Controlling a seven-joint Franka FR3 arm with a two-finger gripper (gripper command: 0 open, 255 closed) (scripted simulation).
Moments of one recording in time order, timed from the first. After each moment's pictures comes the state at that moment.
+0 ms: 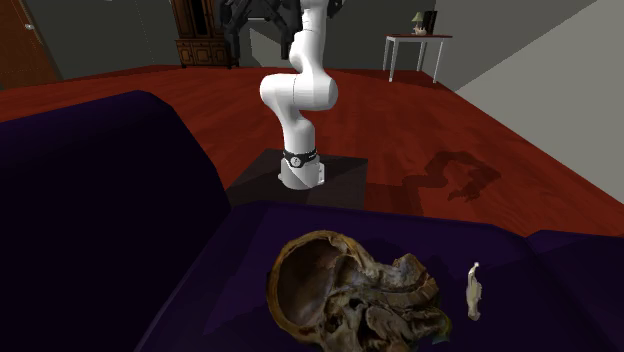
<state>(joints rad) 0.00 -0.79 0.06 -2.31 0.03 1.64 0.00</state>
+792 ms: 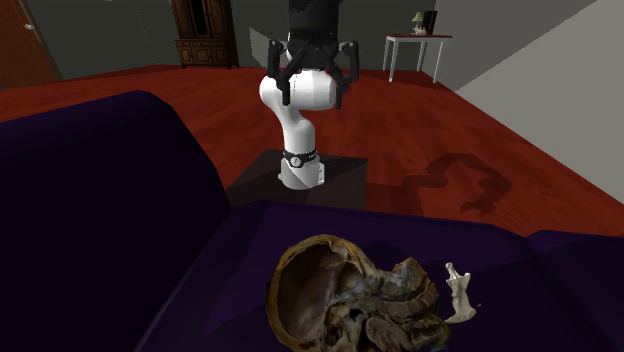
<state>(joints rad) 0.03 -0.62 0.26 -2.35 0.13 1.82 0.23</state>
